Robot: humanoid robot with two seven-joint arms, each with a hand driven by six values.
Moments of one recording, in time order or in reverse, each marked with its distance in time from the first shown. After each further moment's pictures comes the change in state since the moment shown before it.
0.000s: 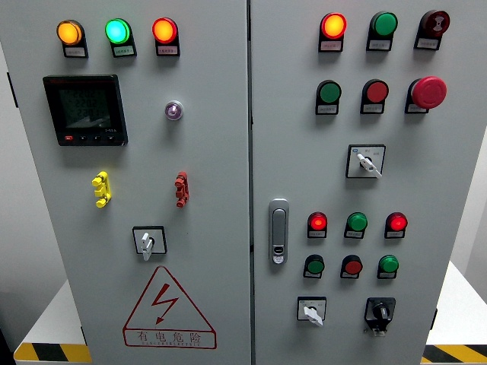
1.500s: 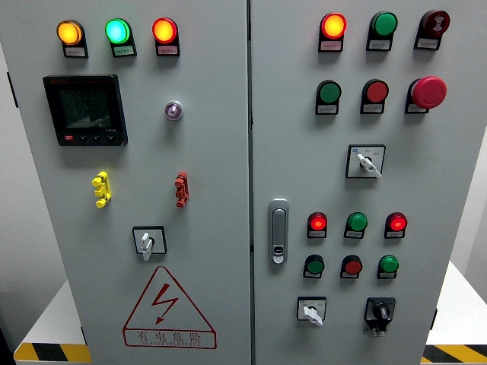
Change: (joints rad) left arm 0.000 -0.004 -0.567 -0.012 0.543 0.005 -0.001; right arm 0.000 0.000 0.000 0.000 0.000 0.000 0.000
